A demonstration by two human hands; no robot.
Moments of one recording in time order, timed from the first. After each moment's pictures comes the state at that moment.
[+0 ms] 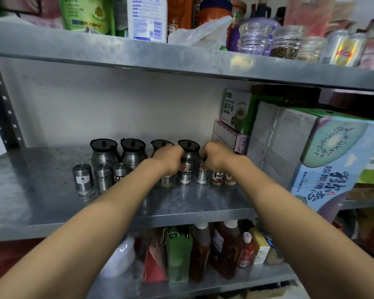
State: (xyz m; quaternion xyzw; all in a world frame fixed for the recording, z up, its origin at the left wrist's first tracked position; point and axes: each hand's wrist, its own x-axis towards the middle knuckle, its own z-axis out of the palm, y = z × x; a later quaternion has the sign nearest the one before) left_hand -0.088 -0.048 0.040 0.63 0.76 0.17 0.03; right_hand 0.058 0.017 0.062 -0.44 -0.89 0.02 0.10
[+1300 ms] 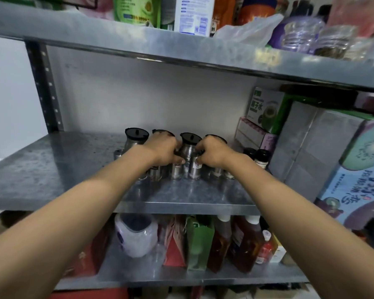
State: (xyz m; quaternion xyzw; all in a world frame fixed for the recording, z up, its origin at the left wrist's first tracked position) left_hand -0.166 -0.120 0.048 0.66 0.74 0.08 -0.09; right_hand -0.013 -0.025 0.052 -0.36 -0.92 0.08 0.13
